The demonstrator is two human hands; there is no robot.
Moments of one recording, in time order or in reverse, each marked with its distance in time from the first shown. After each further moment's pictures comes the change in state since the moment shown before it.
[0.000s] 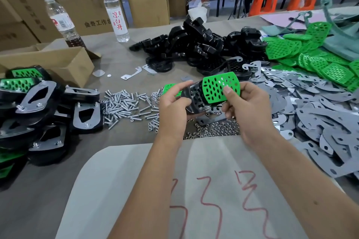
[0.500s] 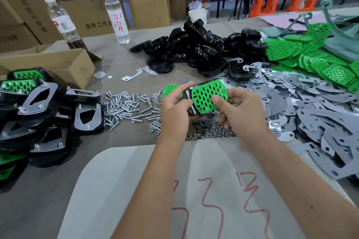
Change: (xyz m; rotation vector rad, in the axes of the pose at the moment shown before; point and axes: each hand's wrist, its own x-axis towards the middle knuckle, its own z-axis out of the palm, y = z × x) left_hand -0.004 0.003 0.002 0.053 -0.007 0.022; right_hand 0.002 0.011 0.001 -0.256 -0.073 -0.029
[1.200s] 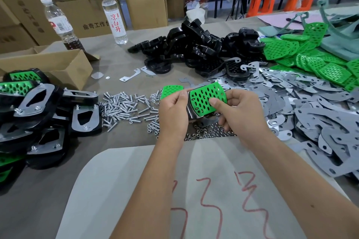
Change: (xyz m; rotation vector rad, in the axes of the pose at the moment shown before) left_hand 0.003 -0.003 0.004 0.093 0.093 -0.008; right_hand 0.001 -0.001 -0.003 -0.074 -0.030 0.056
